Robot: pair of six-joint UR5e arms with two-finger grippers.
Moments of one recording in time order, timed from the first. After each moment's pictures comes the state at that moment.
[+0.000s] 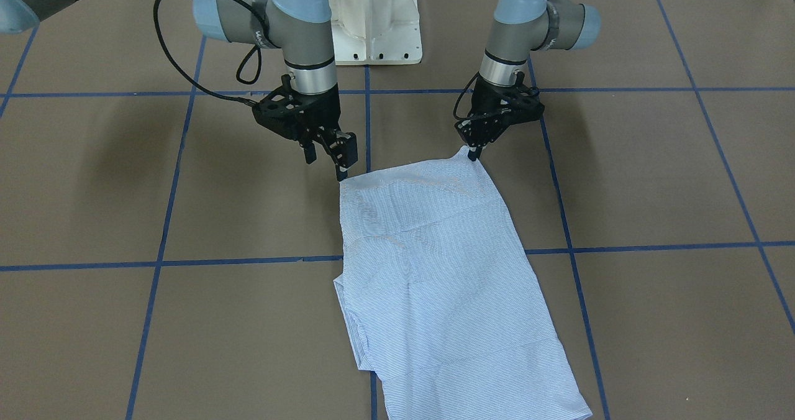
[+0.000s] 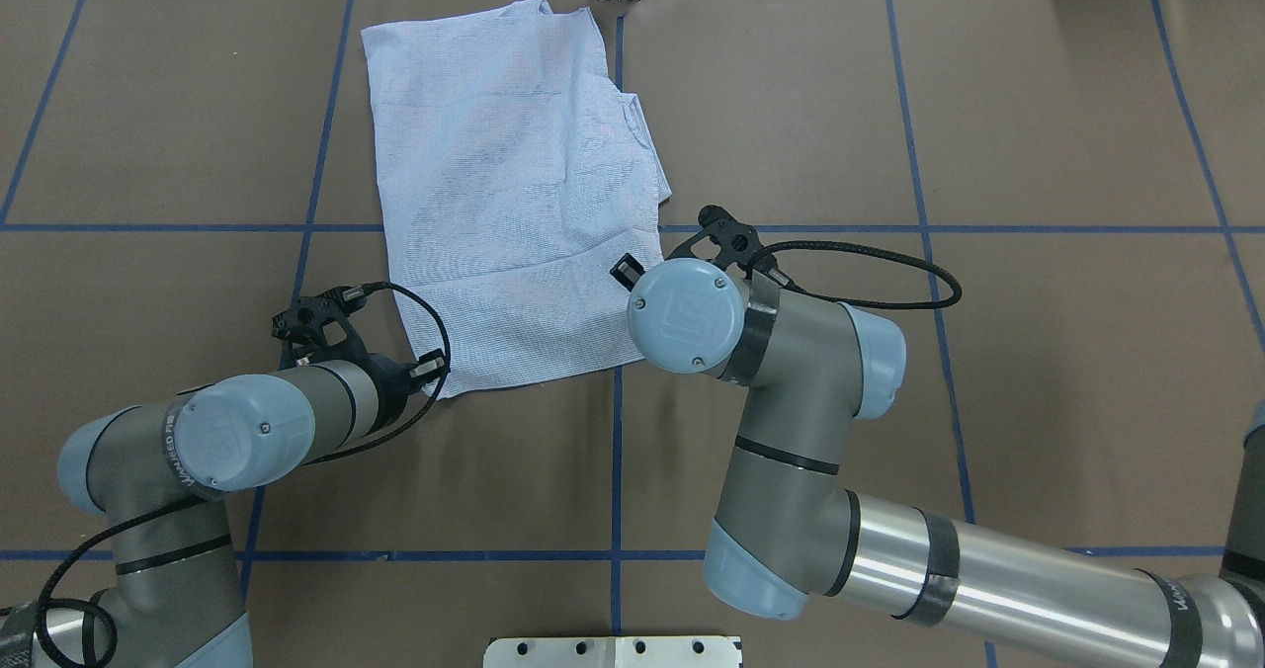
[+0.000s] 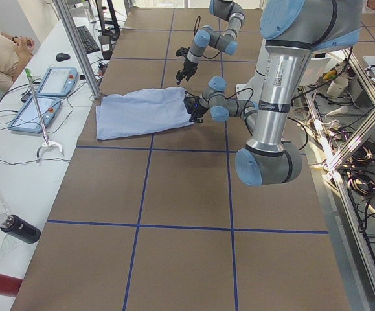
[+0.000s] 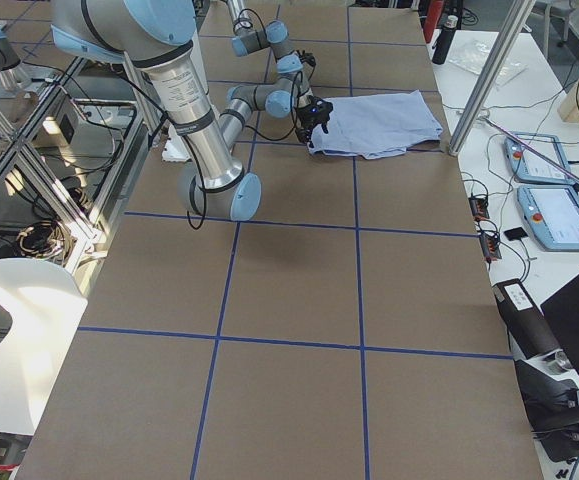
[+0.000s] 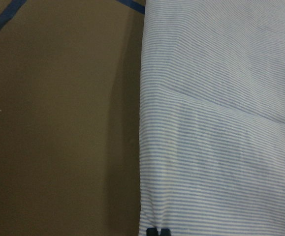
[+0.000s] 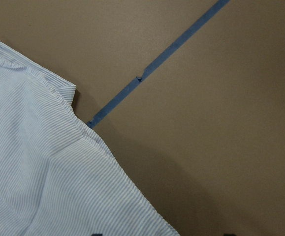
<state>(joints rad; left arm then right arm) -0.37 -1.82 -1.85 -2.04 -1.45 -1.72 0.40 -0.86 1.63 -1.53 1.47 2.05</state>
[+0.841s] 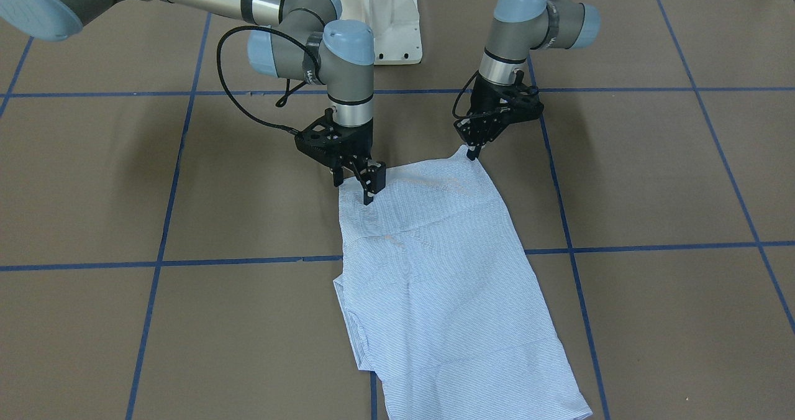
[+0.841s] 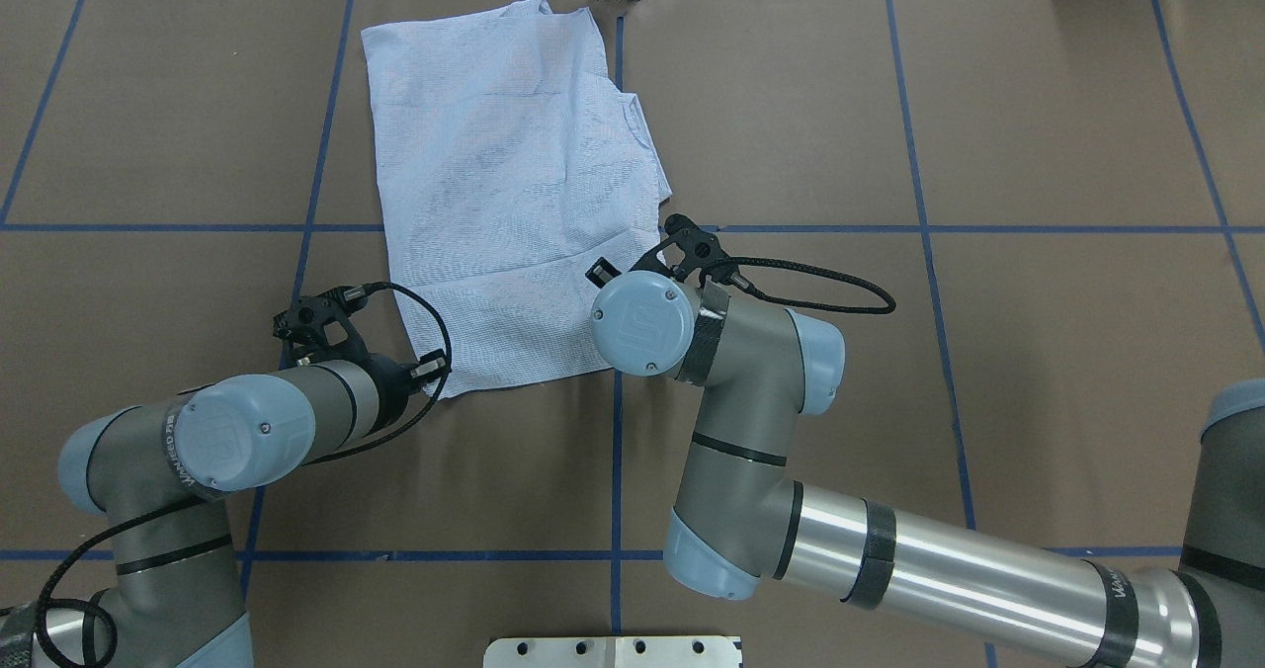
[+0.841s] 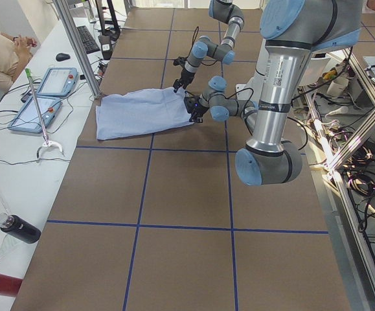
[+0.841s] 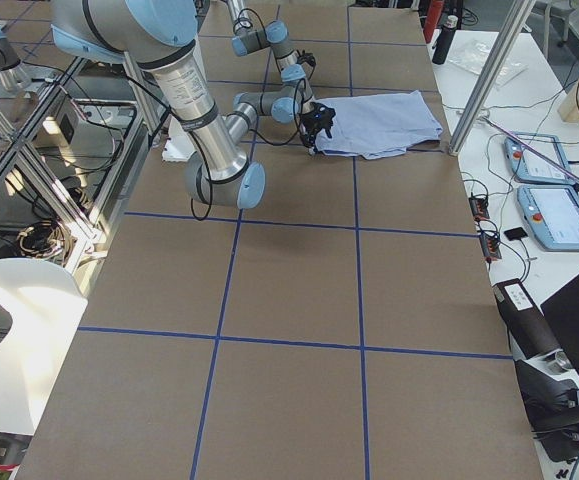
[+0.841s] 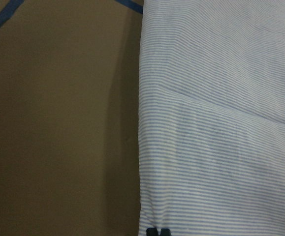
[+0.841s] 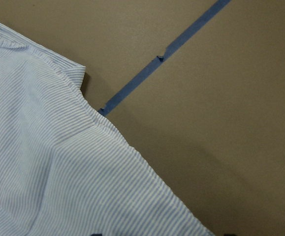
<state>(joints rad) -0.37 -1.82 -1.85 -2.04 -1.45 -1.72 0.39 -0.80 1.47 -1.43 1.44 2.05</state>
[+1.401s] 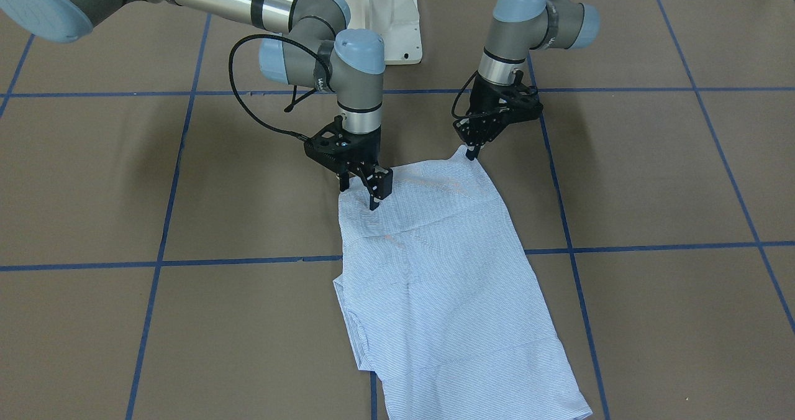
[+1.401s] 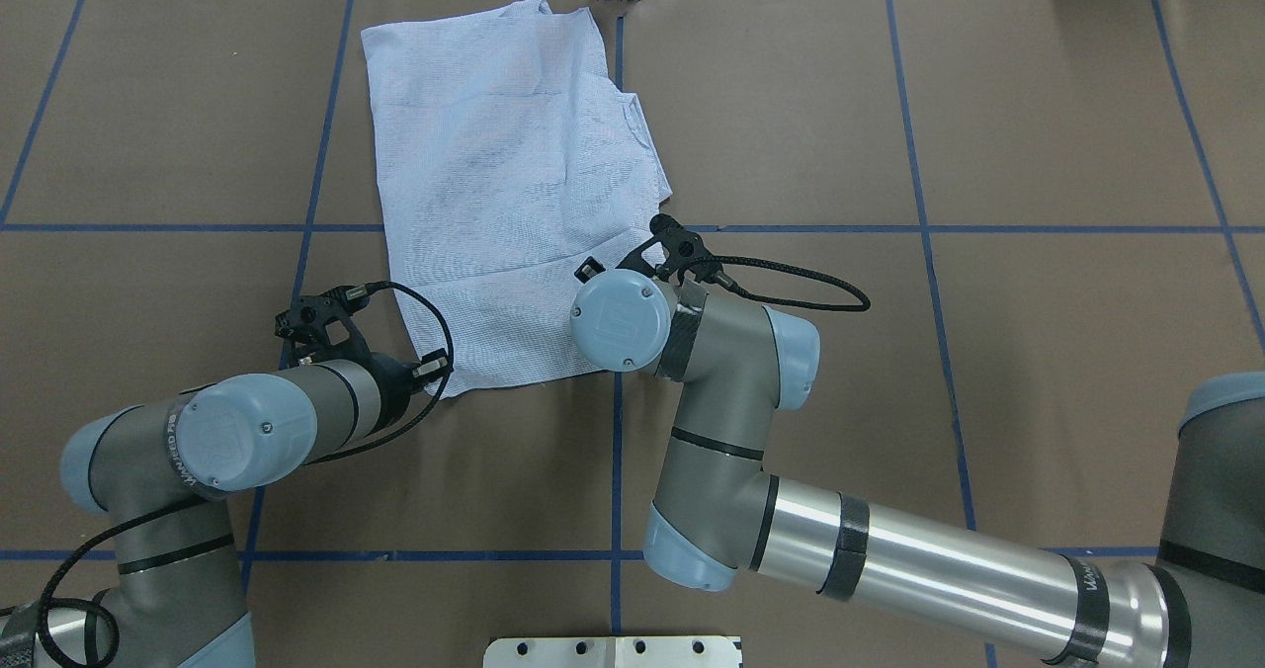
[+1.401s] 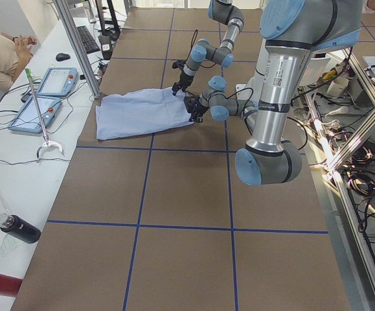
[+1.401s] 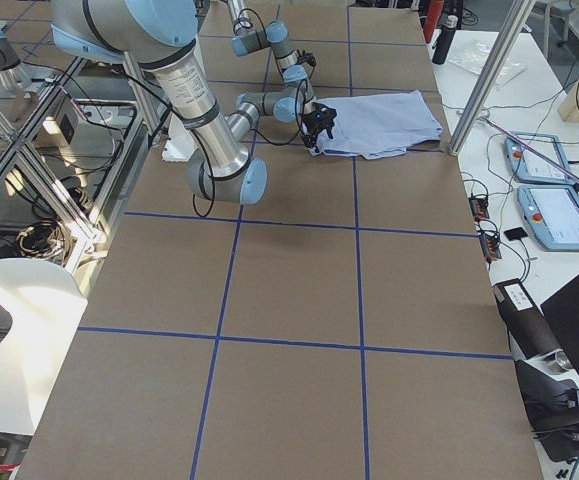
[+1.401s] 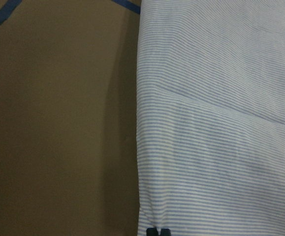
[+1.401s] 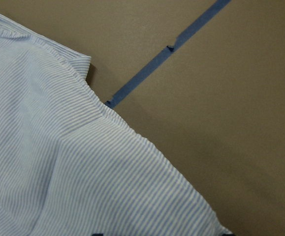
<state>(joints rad) -0.37 -1.82 -1.85 -2.04 -1.45 -1.72 0.39 -0.76 1.40 -1.42 1.43 2.05</state>
